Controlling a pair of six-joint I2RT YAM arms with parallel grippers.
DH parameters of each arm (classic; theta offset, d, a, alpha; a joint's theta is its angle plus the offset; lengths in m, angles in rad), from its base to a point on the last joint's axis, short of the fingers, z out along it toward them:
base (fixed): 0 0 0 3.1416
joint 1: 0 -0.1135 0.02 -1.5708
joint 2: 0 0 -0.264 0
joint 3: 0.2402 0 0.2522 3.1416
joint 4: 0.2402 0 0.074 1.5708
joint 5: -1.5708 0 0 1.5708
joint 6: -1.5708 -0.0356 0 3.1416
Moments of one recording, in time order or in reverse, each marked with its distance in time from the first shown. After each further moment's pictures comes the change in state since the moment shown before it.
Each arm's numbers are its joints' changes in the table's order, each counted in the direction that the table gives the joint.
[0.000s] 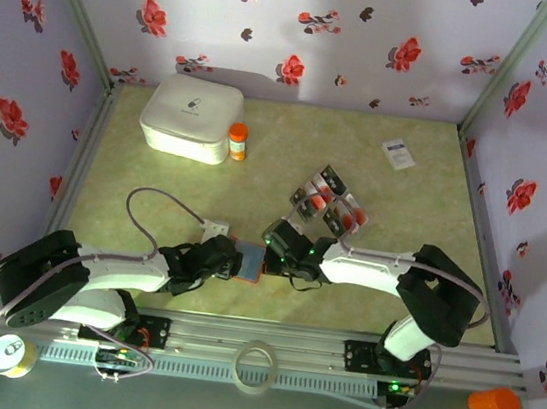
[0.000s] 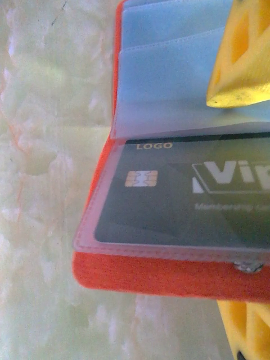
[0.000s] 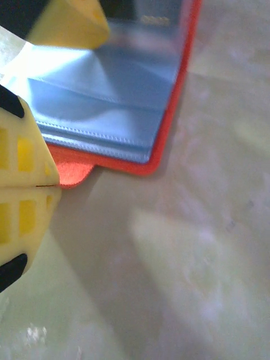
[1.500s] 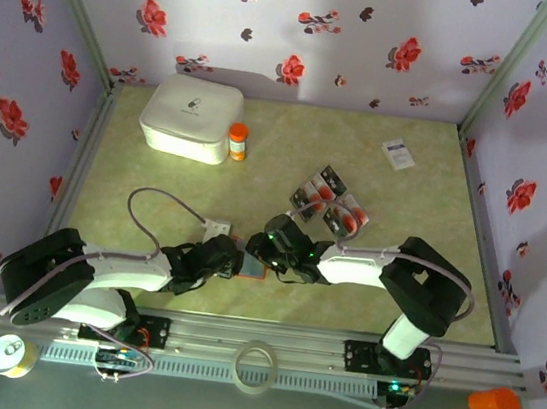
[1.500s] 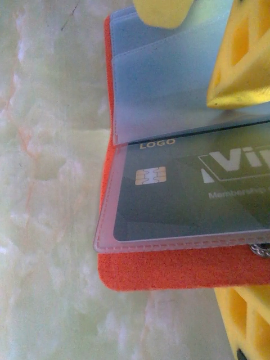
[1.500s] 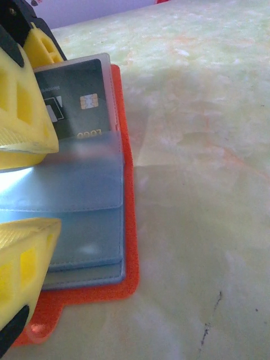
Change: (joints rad) left arm 0.000 -0.026 0.004 -0.036 0.008 0.001; right arm 0.019 -0.085 -0.069 -0.439 0.109 -0.344
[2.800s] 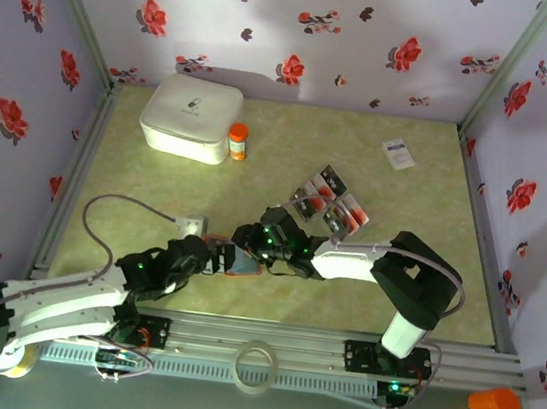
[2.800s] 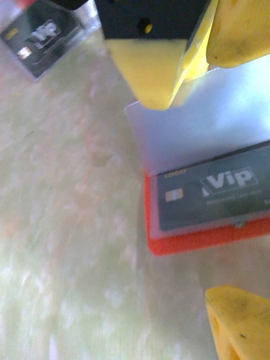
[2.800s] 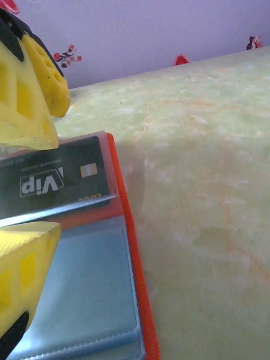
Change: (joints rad) left arm -0.031 0.498 -0.080 0.232 0.061 0.082; right arm -0.002 -0.050 0.061 -0.136 0.123 -0.043
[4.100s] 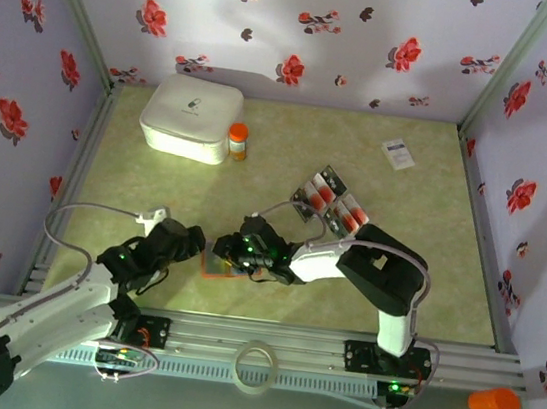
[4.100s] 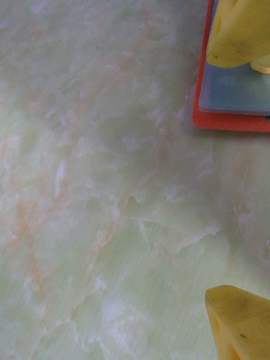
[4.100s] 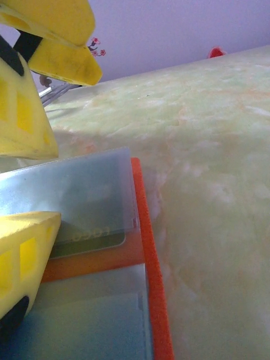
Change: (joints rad) left arm -0.286 0.062 0.038 0.257 -0.050 0.110; right arm -0.082 -0.184 0.059 -0.151 0.025 -0.026
